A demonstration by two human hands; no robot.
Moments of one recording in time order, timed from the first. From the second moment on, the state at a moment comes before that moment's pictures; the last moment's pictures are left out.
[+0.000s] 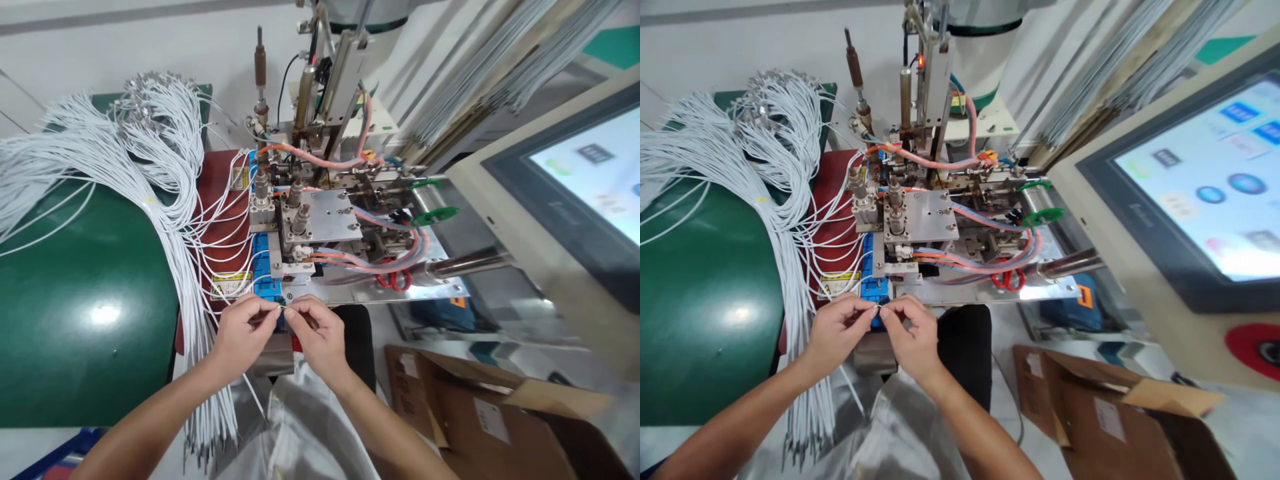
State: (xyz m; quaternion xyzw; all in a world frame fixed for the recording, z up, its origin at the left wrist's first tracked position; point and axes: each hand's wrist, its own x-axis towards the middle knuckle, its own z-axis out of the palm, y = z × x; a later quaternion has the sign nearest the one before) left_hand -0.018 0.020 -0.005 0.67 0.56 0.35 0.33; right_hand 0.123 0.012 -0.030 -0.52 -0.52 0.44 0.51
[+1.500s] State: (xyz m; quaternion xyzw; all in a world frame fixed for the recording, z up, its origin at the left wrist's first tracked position) left_hand -0.039 0.021 -0.022 0.83 0.52 0.09 0.17; right_hand 0.129 0.032 -0.067 -0.55 -0.72 0.24 0.36
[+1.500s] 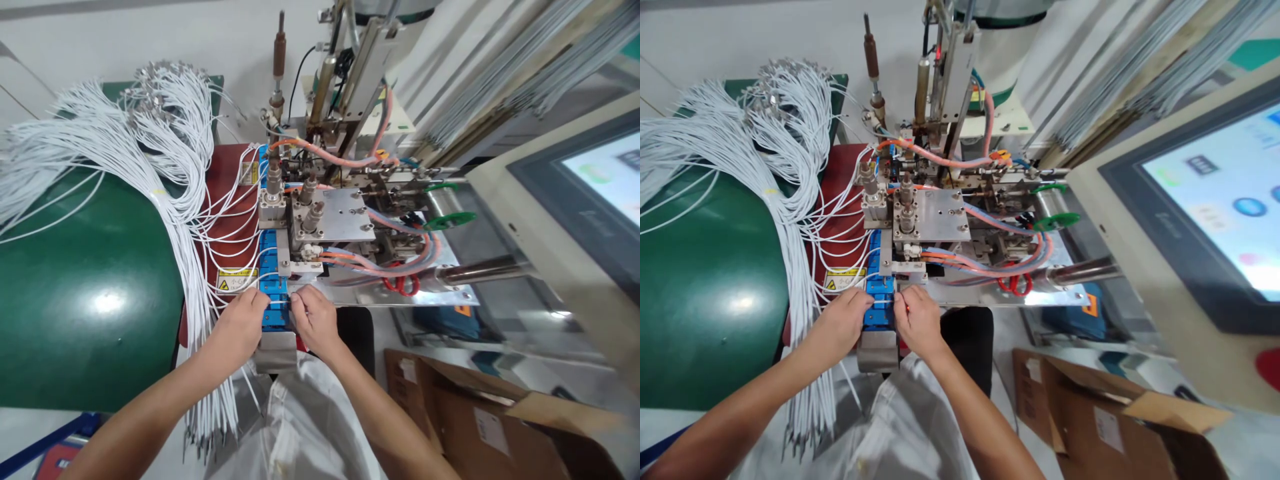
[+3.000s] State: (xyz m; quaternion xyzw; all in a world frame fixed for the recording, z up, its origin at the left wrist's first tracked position) left_hand -0.008 -0.001 -0.002 0.68 0.56 0.31 0.37; right_hand 0.139 0.003 -0.021 -0.52 -0.45 0.49 0.54
